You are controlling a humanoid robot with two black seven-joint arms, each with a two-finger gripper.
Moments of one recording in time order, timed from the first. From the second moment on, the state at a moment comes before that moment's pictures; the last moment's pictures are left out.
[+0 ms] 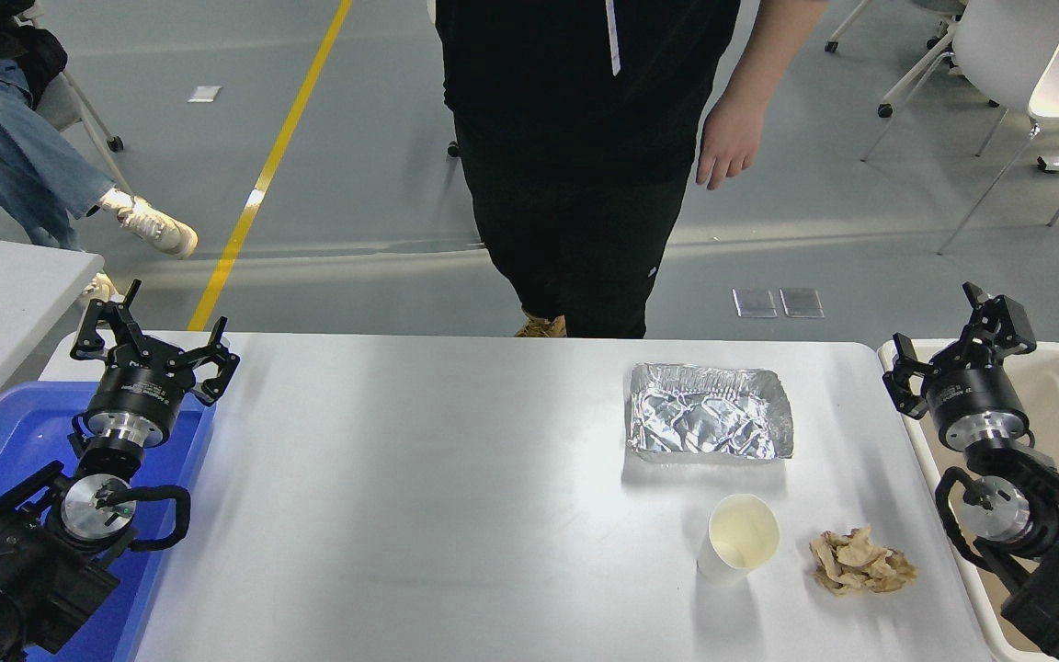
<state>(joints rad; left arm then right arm) -0.55 0.37 -0.86 -0.44 -0.20 -0.59 -0.43 0.55 -0.35 0.86 0.54 -0.15 0.13 0.55</state>
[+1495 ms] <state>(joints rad) -0.55 0.37 -0.86 -0.44 -0.20 -0.59 -0.43 0.61 -0.37 0.86 0.54 -0.16 0.14 0.55</state>
